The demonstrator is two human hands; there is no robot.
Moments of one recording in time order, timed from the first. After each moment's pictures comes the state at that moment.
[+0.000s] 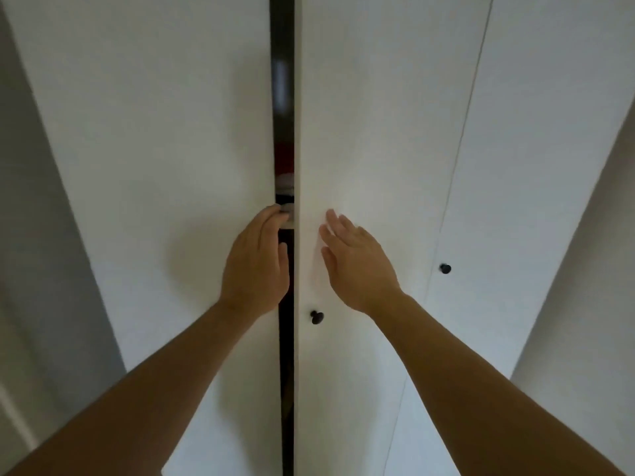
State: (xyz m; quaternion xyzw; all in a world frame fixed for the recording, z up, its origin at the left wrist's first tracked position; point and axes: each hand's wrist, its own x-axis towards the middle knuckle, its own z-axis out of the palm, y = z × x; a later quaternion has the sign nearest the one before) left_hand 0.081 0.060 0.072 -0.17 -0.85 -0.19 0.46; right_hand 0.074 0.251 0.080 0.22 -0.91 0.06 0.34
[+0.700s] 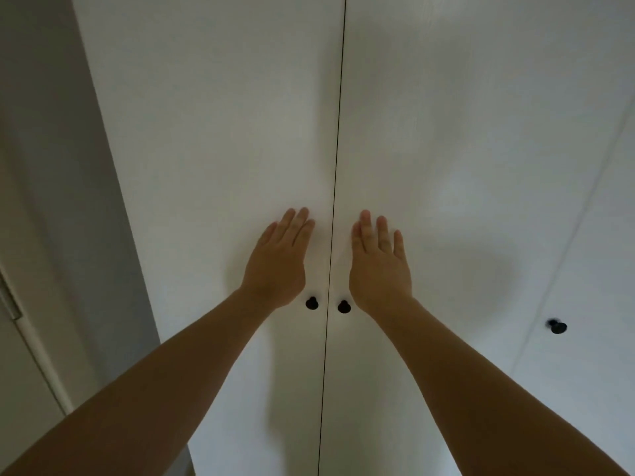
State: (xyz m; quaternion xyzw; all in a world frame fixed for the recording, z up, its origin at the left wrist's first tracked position) left_hand -0.042 -0.001 0.069 -0.10 -0.92 -0.01 0.37; right_hand -0.068 0.183 0.071 0.15 -0.96 -0.02 0.24
